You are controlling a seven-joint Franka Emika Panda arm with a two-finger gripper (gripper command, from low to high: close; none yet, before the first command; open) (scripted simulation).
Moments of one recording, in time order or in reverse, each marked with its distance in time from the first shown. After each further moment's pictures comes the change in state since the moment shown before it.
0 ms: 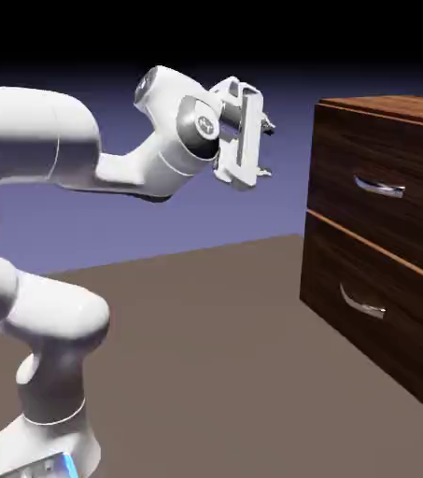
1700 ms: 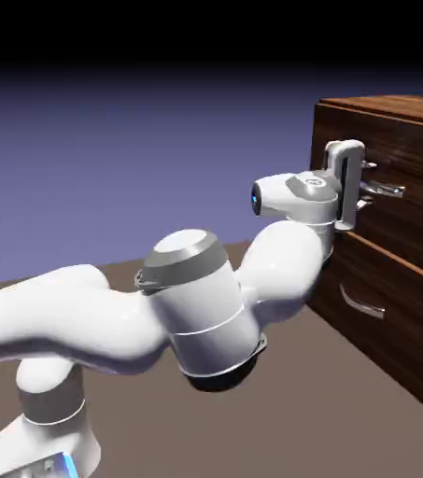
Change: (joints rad) arm 1.117 -0.419 -0.815 0.484 -1.599 -0.404 -1.750
